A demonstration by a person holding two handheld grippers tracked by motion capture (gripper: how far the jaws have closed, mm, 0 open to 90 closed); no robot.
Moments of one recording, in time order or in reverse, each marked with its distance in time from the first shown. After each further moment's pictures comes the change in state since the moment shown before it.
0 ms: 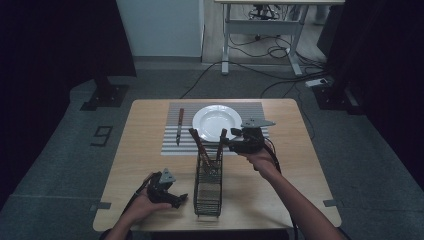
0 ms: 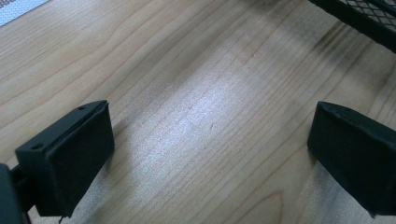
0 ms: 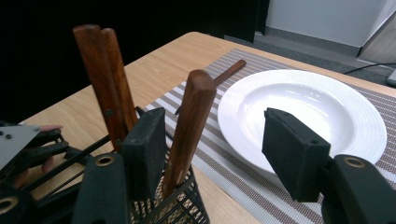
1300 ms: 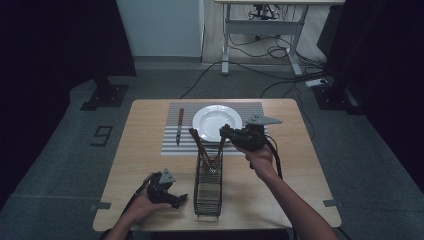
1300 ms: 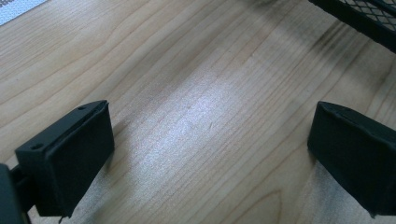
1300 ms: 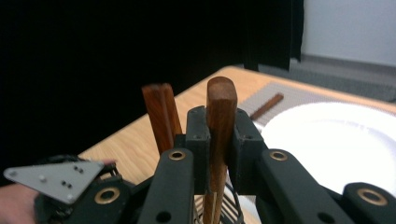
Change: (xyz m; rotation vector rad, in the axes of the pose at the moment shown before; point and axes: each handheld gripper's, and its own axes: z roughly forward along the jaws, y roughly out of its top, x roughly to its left) left arm 0.000 0.000 0.000 0.002 -0.001 0.004; right arm 0.007 0.015 -0.016 -0.149 0.162 0.071
